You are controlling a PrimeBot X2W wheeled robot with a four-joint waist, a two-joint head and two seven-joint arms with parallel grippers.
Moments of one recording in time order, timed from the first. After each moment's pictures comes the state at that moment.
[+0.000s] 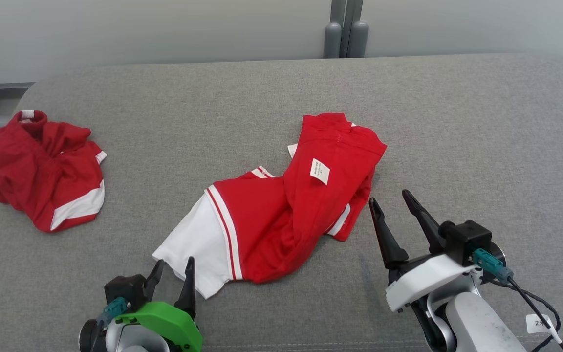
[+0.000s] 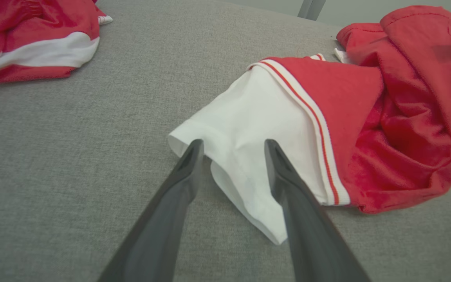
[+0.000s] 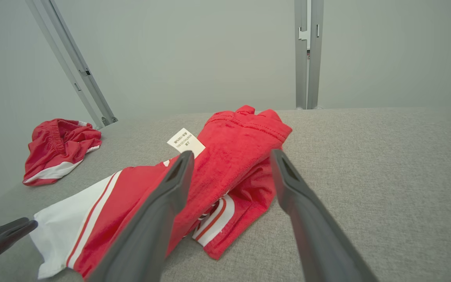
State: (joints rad) left arm -0.21 0.19 -0.46 0.59 -0.61 0.03 -0.26; right arm -0.21 -0.05 0.23 0.32 0.24 0.13 -0.26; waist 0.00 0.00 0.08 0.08
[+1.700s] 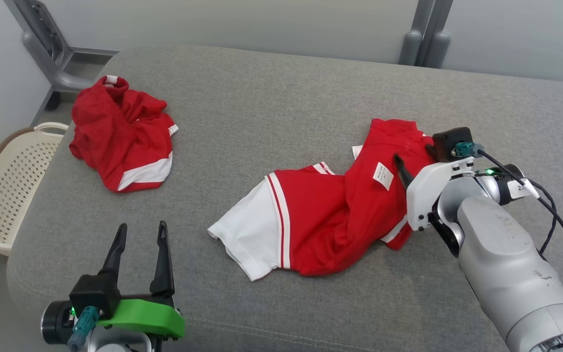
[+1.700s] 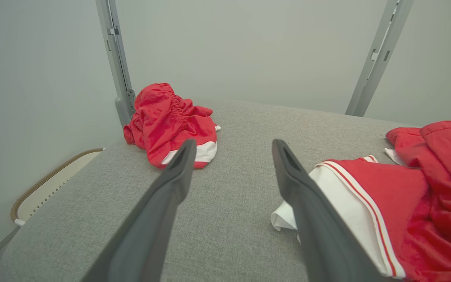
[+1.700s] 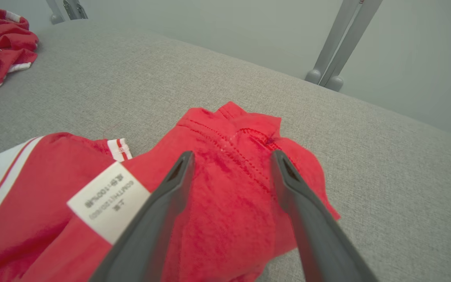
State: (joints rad) left arm -0.06 0.08 -0.11 0.21 -0.22 0.00 -0.26; right arm -0.75 -0.10 0.22 1.01 0.12 0.13 -0.07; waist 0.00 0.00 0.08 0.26
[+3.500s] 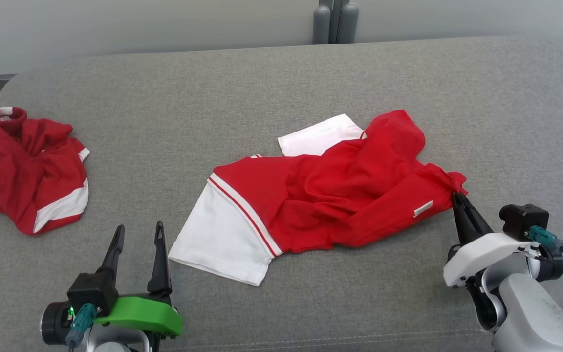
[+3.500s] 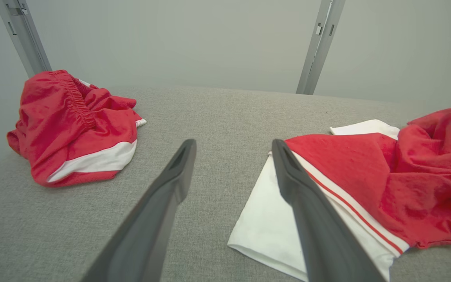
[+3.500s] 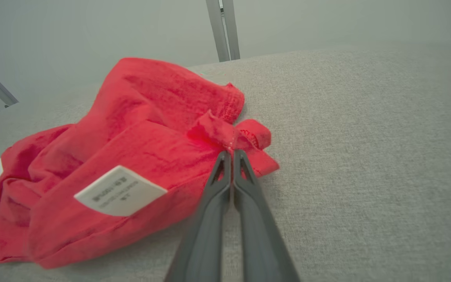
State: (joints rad) left arm -0.07 0.05 -0.07 0.26 -0.21 -0.03 -0.26; right arm -0.35 -0.19 0.14 0.64 0.39 0.13 -0.26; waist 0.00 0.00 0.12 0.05
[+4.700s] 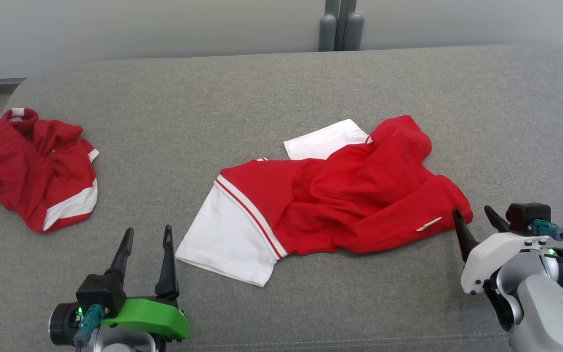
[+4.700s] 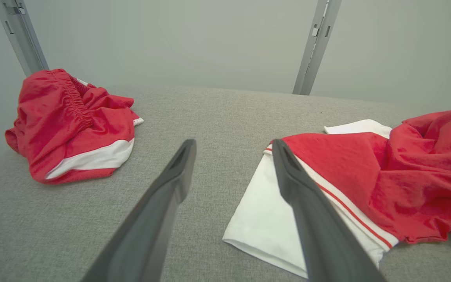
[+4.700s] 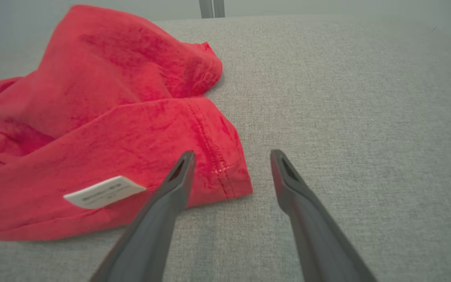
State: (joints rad) left arm -0.07 0.05 -0.10 0.27 -0.22 -0.03 -0.26; right arm -0.32 -0.19 0.03 0.60 0.23 0.13 -0.06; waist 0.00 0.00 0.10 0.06
